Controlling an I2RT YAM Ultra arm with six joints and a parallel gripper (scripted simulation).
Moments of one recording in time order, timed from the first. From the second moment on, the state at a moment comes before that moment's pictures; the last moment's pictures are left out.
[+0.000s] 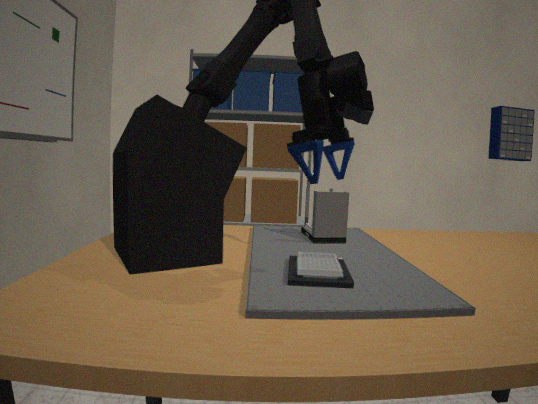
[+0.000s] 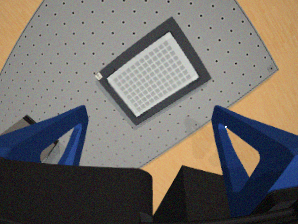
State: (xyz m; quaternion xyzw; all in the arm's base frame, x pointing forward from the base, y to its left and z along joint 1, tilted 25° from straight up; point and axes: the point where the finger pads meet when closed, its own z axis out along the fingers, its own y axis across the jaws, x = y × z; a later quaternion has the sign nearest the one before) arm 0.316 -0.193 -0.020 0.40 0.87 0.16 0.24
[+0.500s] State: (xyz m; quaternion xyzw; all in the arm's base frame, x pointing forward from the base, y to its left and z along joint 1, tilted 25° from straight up) arm 0.320 -0.181 -0.036 0.56 0.78 0.20 0.16
